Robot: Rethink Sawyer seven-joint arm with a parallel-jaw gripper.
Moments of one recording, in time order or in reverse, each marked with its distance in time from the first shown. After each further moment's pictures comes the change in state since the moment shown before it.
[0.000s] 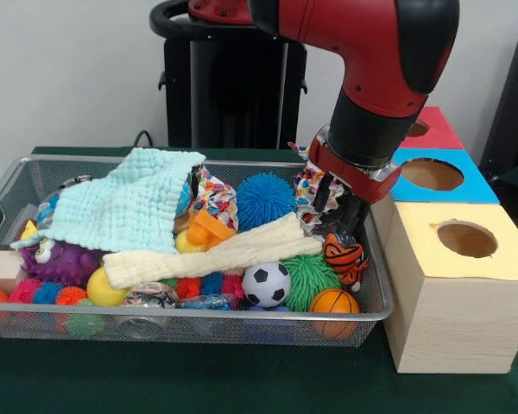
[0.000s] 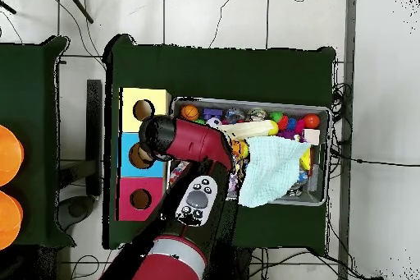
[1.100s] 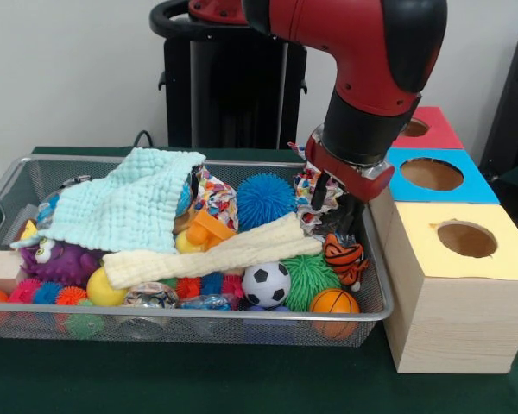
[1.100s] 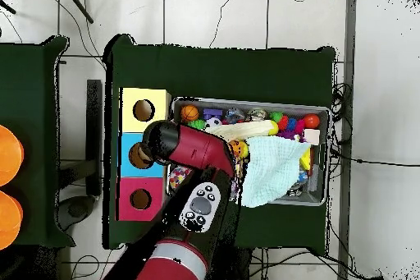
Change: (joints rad) arm 0.000 -0.011 0.000 0.064 0.052 -0.053 0.000
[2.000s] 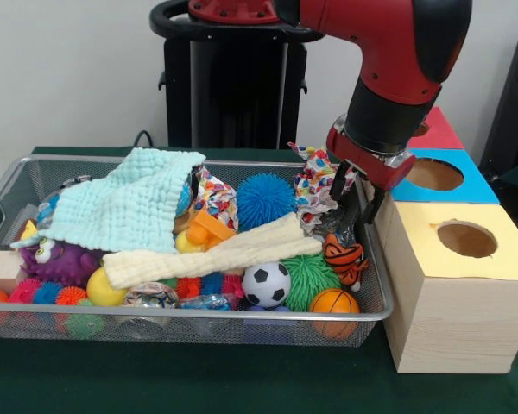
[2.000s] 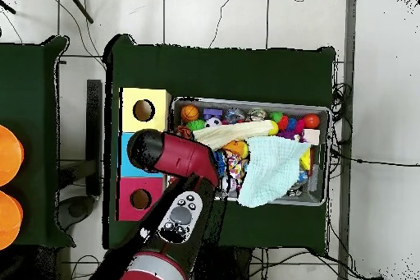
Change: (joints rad) arm 0.070 -0.013 -0.018 0.040 0.019 -0.013 0.007
